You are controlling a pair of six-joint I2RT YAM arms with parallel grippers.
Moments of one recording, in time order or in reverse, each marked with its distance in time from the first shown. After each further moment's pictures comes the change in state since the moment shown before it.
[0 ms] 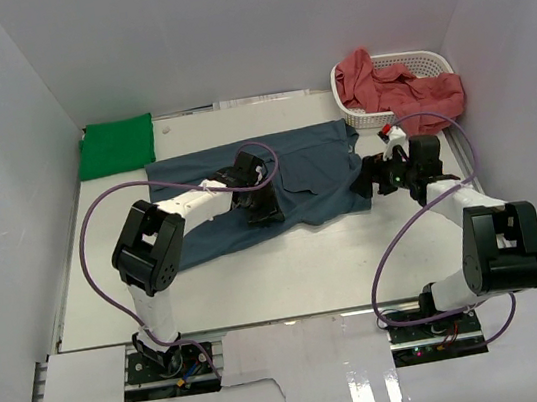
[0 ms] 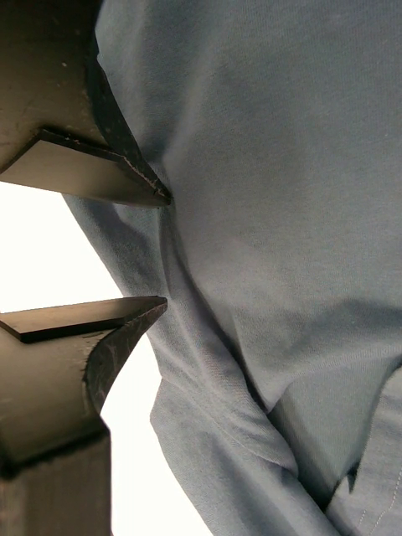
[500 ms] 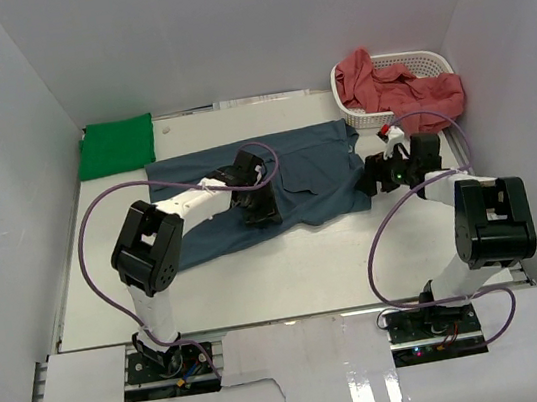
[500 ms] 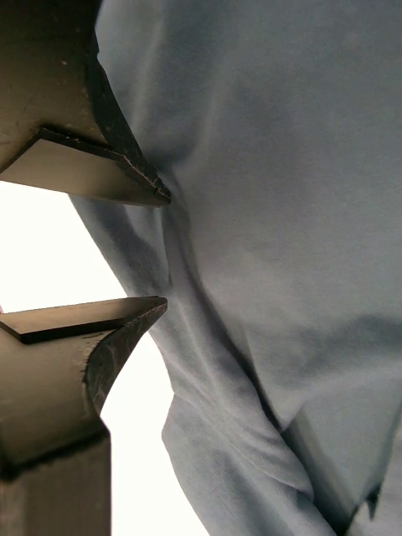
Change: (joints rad) left arm 0.000 -0.005 0.009 -0.047 0.002 0.038; right arm -0.041 0.159 0.052 0.046 -0.027 -0.136
